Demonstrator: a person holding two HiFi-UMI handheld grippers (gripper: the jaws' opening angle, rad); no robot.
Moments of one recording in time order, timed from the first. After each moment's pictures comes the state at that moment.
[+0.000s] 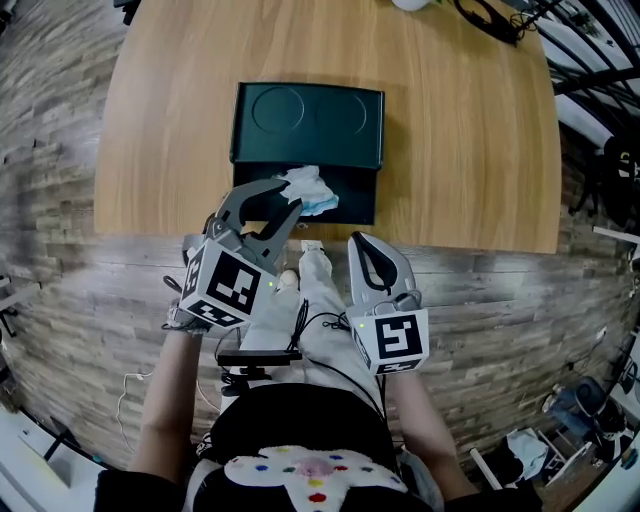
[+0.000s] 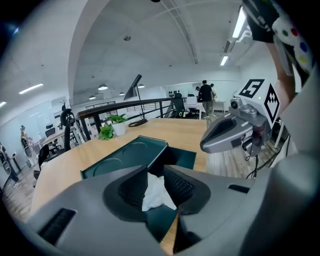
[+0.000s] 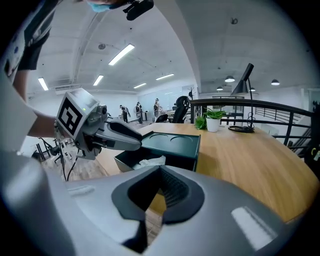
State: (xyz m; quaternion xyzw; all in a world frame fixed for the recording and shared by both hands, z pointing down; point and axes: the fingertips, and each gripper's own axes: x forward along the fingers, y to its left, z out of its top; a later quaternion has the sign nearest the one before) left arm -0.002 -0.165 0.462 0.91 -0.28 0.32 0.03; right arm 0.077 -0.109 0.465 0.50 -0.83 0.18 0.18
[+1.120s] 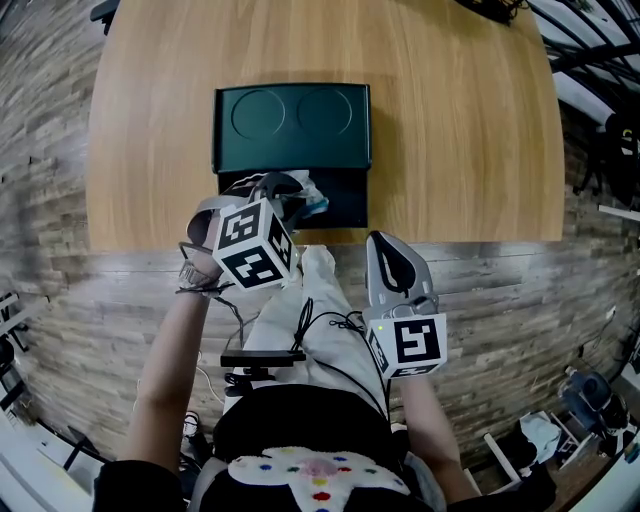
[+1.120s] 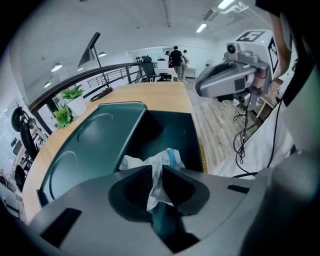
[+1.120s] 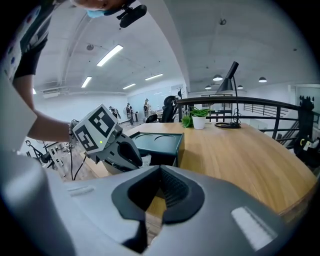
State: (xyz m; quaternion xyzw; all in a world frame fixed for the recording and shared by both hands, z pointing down) left arm 0.037 -0.174 0.560 0.85 -0.08 0.52 0.01; right arm 0.129 -0.123 0.472 0.55 -0.79 0.21 0.17
